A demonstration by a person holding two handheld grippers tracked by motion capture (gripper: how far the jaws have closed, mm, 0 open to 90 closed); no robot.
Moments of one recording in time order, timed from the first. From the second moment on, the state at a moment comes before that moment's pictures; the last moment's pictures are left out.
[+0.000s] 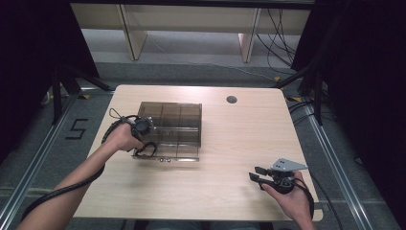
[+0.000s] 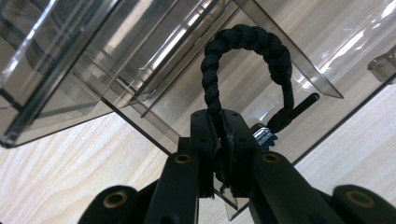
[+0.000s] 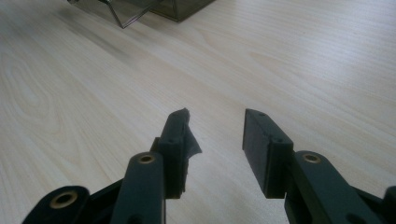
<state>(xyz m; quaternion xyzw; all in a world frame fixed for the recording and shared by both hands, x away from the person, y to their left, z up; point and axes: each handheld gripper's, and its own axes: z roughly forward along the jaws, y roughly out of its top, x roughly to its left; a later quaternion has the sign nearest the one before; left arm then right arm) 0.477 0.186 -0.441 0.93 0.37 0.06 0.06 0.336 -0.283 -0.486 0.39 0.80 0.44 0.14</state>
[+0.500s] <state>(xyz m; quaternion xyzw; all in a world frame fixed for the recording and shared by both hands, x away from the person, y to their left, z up) 0.481 0.186 -0.430 0.93 0.35 0.08 0.08 0.336 -0.282 -0.486 0.39 0.80 0.44 0.13</state>
